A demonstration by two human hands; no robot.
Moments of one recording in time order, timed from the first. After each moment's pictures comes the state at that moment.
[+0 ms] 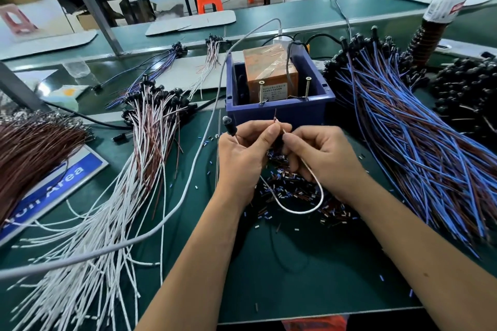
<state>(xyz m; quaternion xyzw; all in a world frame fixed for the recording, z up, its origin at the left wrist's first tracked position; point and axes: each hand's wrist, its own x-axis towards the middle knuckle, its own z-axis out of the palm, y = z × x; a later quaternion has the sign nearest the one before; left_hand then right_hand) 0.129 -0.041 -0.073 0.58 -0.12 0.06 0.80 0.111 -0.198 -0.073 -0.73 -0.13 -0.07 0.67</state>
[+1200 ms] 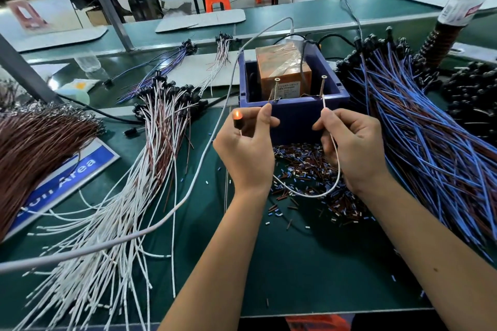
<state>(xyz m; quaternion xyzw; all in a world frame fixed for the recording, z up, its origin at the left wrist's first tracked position) 0.126 -0.049 -0.058 0.67 0.00 0.34 0.66 0.122 -0.203 -0.072 -0.66 -0.04 -0.18 0.73</state>
